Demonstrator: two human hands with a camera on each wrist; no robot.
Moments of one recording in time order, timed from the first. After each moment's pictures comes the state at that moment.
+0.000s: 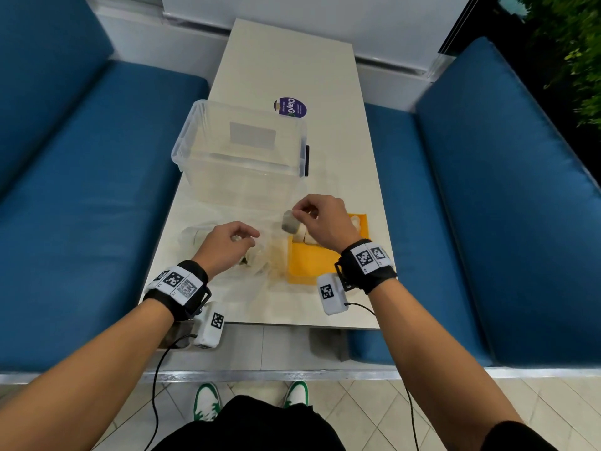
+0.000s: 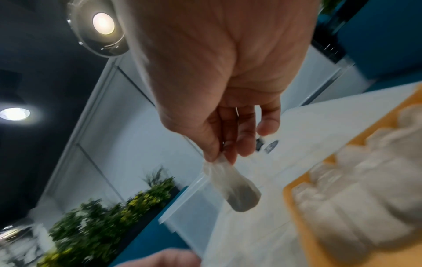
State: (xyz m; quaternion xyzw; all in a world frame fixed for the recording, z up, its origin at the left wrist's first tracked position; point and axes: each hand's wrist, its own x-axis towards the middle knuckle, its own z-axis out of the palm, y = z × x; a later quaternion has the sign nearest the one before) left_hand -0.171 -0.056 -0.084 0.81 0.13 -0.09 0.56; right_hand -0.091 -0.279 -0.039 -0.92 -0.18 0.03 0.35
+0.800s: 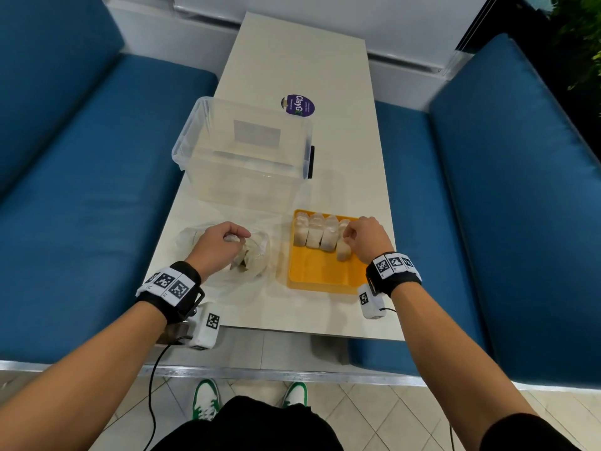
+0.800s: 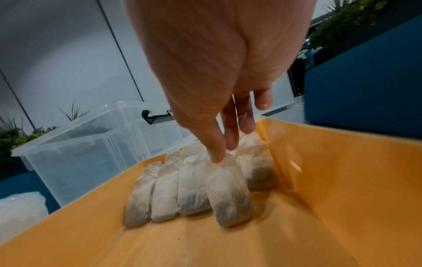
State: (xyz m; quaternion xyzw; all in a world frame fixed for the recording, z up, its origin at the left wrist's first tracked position) left_hand -0.163 -0.049 -0.095 0.79 0.19 -0.10 0.58; right_hand -0.046 -0.371 -0.111 -0.99 -0.09 0.09 0.11
